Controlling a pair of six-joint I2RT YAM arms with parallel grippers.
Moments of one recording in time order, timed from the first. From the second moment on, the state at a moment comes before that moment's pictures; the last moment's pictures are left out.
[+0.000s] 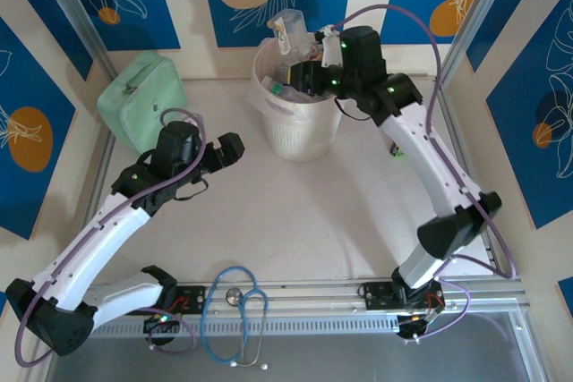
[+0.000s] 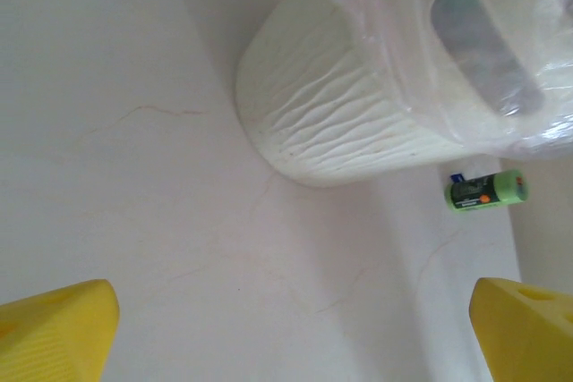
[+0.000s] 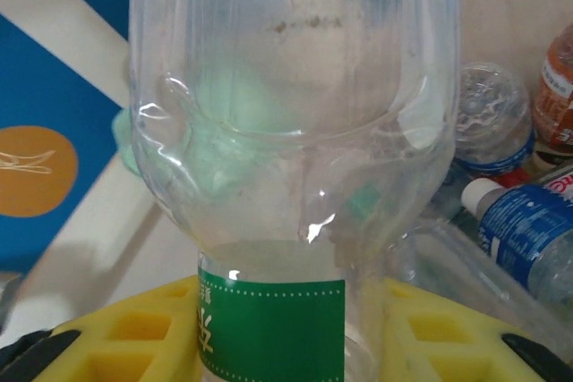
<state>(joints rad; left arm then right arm) -0.54 1.04 1.10 -0.68 -0.05 -0.80 0.49 1.65 1.94 -0.76 -0.25 0.37</state>
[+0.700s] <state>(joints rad) -0.52 1.02 1.07 -0.70 -0.08 -0.75 0.45 1.76 2.01 -0.84 -0.12 0.32</state>
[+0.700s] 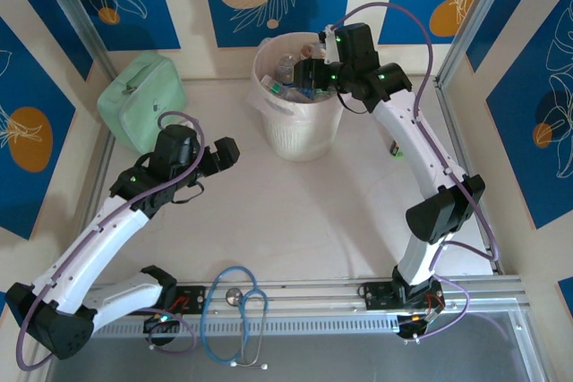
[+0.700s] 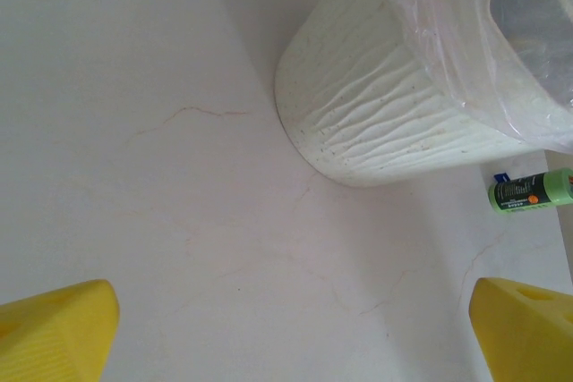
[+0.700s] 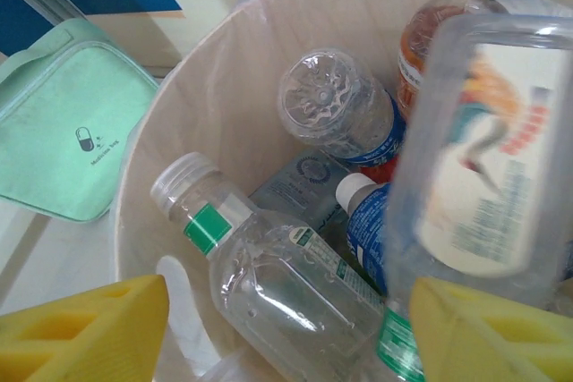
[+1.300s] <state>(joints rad) -0.51 1.01 1.06 -0.70 -0.11 -0.71 0.43 1.64 2.04 -0.86 -0.09 0.33</state>
